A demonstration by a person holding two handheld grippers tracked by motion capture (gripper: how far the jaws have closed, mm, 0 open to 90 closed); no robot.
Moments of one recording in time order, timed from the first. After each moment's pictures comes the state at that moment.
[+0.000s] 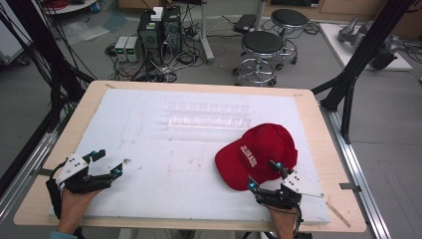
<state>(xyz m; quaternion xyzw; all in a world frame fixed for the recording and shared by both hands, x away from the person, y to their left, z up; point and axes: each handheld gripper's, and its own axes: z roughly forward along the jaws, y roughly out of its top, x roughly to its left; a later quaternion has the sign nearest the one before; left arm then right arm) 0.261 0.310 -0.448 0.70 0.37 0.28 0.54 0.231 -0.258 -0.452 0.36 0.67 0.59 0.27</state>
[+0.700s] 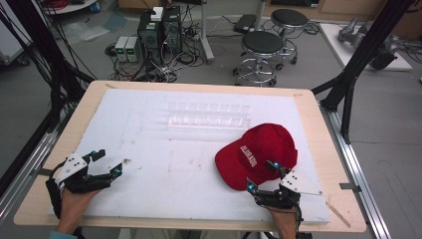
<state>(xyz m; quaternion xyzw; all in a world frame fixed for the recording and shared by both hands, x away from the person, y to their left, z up) 0.262 0.311 -0.448 0.70 0.38 0.28 0.54 0.233 -0.257 -0.450 0.34 0.69 0.59 0.25</state>
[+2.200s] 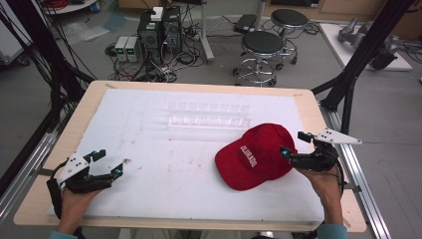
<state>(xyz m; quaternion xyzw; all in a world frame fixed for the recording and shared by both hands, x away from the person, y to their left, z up) 0.262 0.308 -0.448 0.71 0.37 0.29 0.53 0.299 -0.336 -0.363 0.40 0.74 0.50 0.22</state>
